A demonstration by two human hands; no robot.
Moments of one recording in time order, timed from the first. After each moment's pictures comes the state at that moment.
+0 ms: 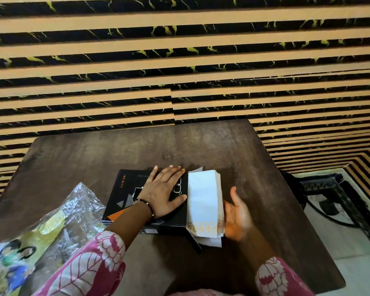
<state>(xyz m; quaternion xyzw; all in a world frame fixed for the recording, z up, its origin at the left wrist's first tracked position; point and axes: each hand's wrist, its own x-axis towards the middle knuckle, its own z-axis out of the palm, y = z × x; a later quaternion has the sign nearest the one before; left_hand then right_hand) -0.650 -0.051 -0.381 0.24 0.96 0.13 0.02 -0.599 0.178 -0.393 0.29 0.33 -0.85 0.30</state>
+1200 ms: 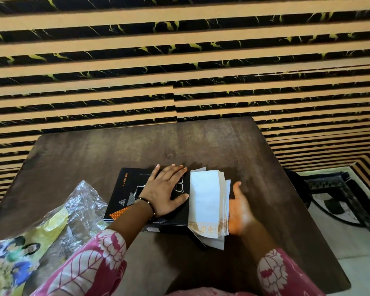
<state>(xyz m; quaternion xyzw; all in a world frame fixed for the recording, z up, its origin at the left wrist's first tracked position) -0.648 -0.051 -0.381 0.23 0.96 0.15 0.01 -0.617 0.176 -0.397 0.32 0.36 -0.81 0.33</state>
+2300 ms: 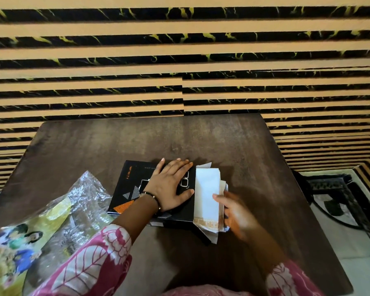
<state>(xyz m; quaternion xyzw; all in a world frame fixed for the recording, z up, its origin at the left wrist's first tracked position) -0.651 -0.053 -0.384 0.22 0.96 0.15 0.01 -0.608 0.162 -0.399 0.26 0.60 -0.71 0.28</state>
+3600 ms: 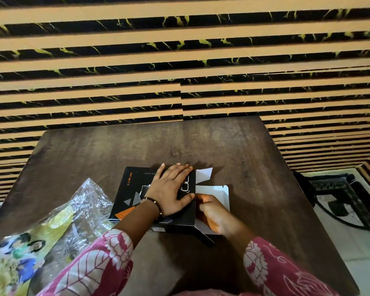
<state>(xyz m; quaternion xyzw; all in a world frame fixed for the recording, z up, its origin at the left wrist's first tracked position) -0.651 -0.053 -0.381 0.22 0.97 0.14 0.01 -0.620 0.107 -0.390 0.16 0.57 -0.73 0.34</state>
